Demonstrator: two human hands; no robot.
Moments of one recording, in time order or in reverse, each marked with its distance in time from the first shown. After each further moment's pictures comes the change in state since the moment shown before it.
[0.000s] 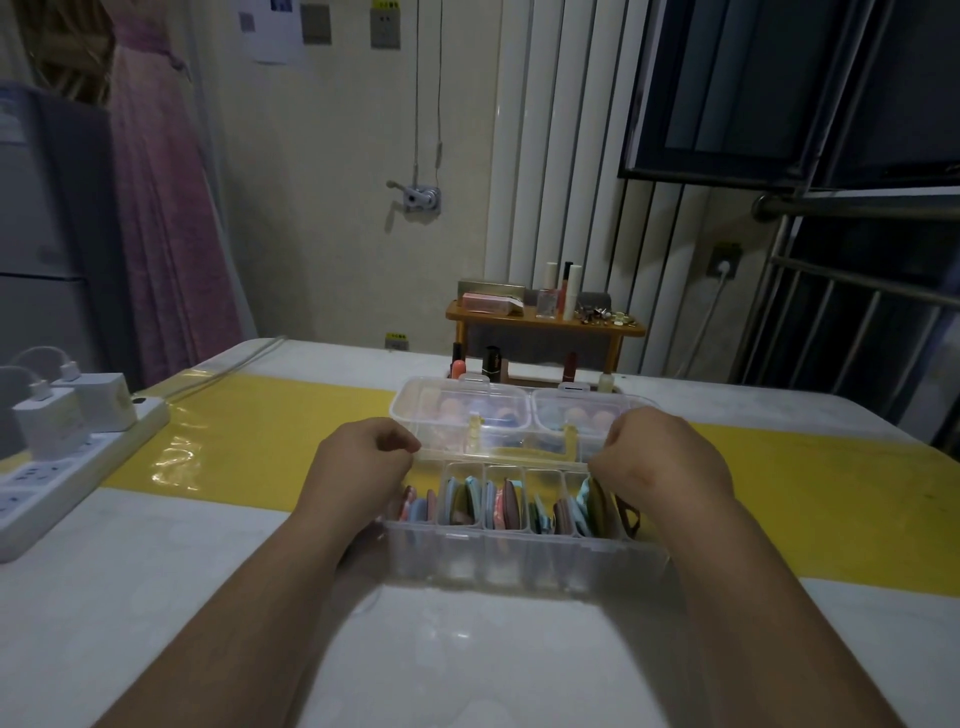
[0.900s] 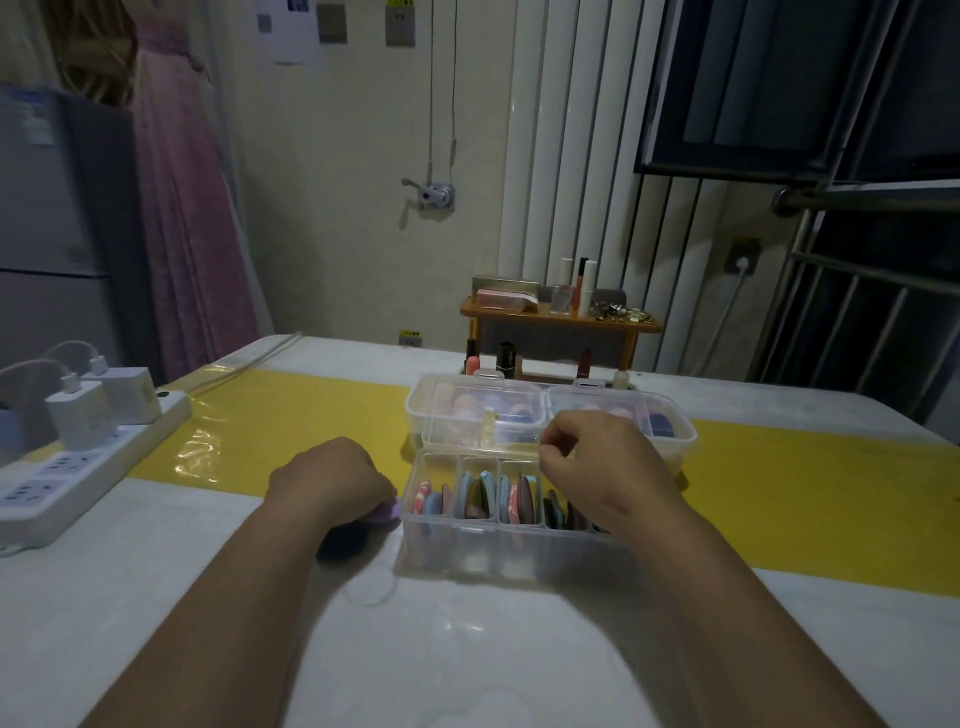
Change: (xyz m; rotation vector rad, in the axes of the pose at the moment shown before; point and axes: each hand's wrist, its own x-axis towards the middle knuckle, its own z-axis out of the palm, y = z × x) left_hand 0.015 -0.016 -0.032 0.573 -0.265 -0.222; right_hand -0.016 -0.024 0.024 0.343 0.024 -0.376
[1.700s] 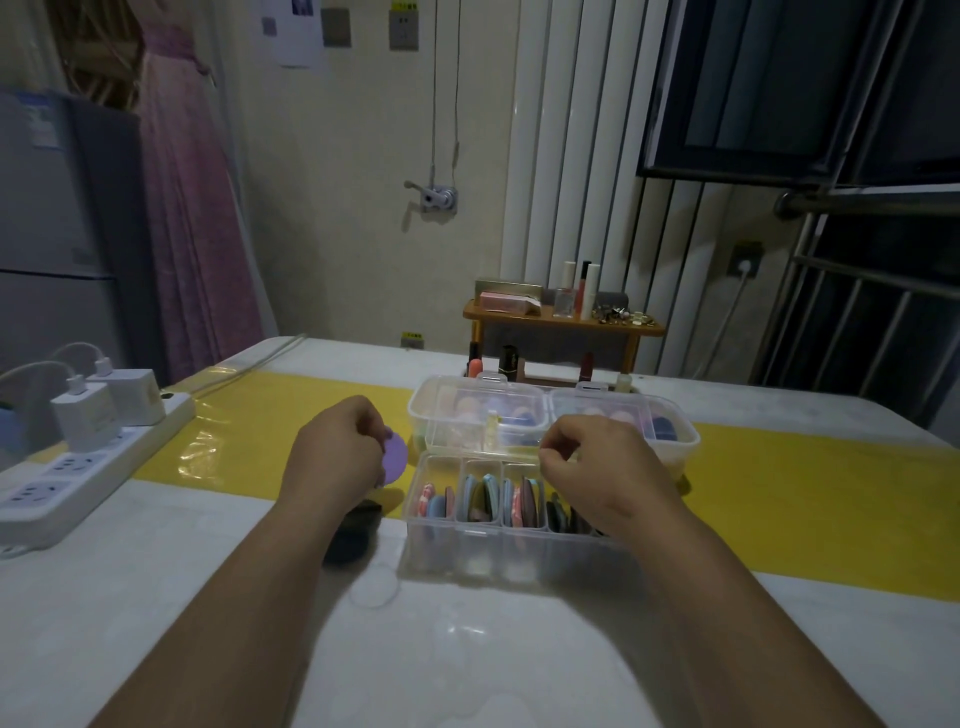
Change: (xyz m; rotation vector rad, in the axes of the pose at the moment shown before) left_hand -0.008 0.007 0.000 -0.529 0.352 0.187; right_hand -0.001 -0.001 0.001 0.029 0.021 -0.010
